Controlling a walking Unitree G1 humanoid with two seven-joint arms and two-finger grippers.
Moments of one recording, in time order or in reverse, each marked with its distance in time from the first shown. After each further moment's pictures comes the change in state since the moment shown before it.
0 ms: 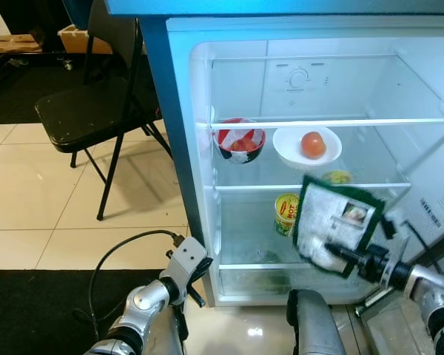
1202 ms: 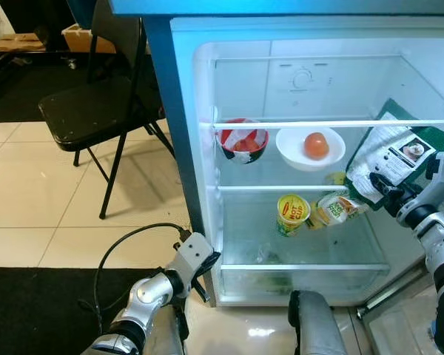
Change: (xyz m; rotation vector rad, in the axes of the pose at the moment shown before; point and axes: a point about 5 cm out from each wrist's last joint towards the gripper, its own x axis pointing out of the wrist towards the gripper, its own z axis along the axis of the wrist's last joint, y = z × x) left arm 0.009 -0.004 0.019 0.069 -0.086 -0.086; right arm 0.022 -0.018 0.073 -0.130 -0.216 -0.490
